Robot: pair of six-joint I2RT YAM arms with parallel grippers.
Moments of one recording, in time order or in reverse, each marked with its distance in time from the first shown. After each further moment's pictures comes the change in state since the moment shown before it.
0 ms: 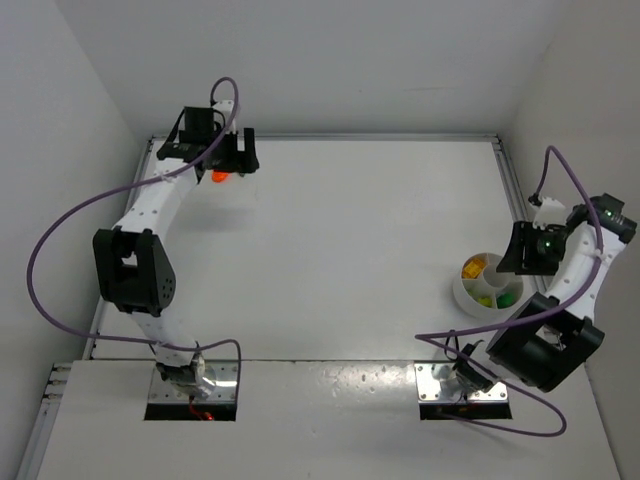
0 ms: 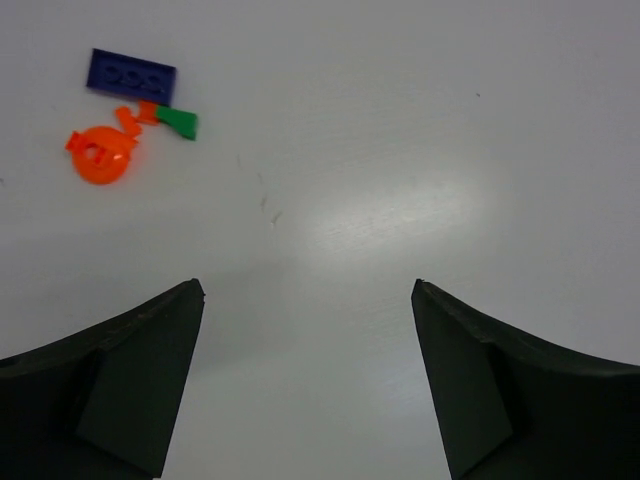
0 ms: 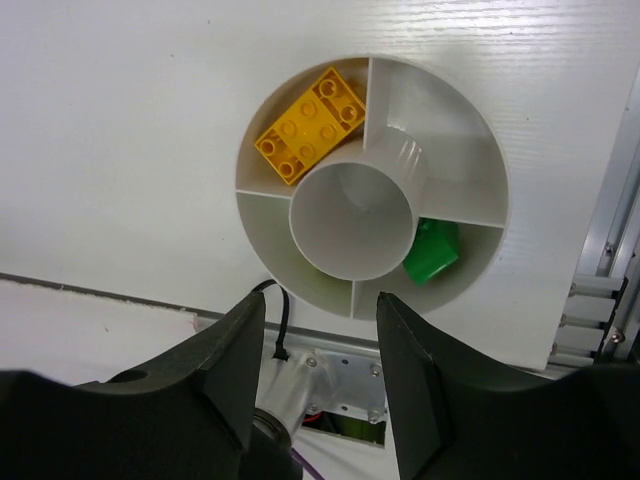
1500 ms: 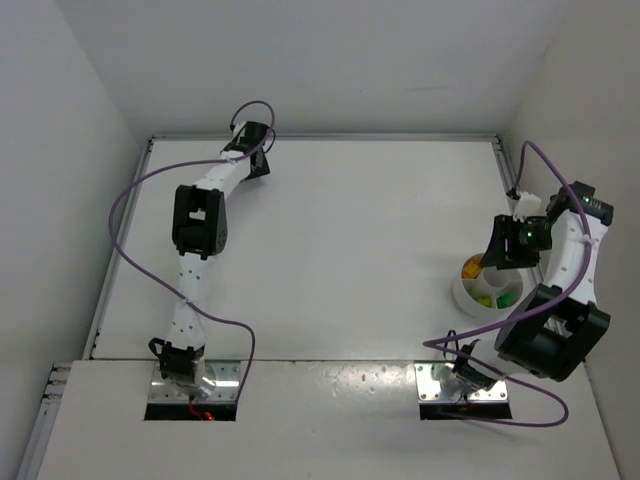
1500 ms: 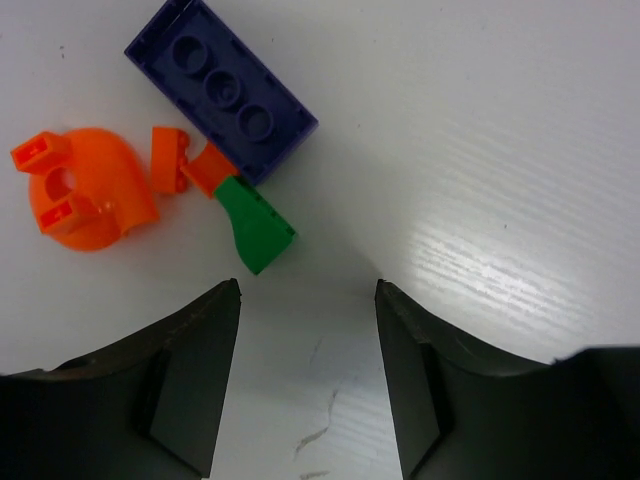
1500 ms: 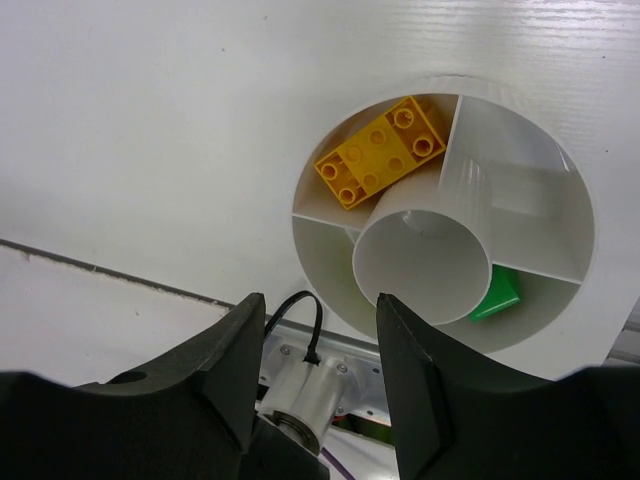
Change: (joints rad) left arm -0.092 0.772 0.580 -0.060 -0.640 -0.389; right arm 0.159 0.061 0.012 0.003 -0.004 0.089
